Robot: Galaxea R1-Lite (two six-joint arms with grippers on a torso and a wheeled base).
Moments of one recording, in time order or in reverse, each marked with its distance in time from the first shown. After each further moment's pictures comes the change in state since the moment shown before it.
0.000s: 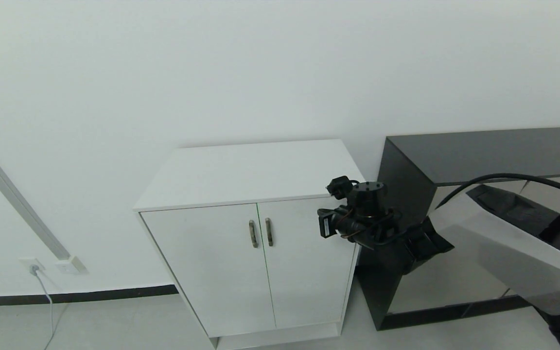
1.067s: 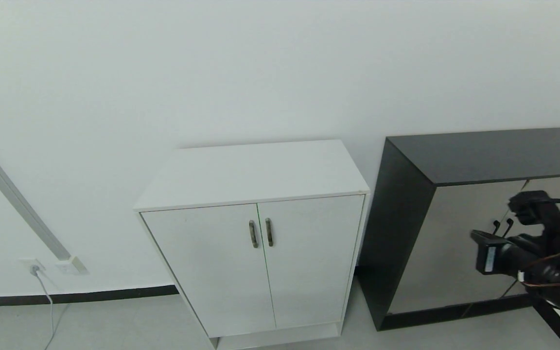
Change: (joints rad) left arm 0.000 0.000 0.000 0.000 0.000 0.000; right arm -0.330 -0.816 1.070 -0.219 -0.210 -0.008
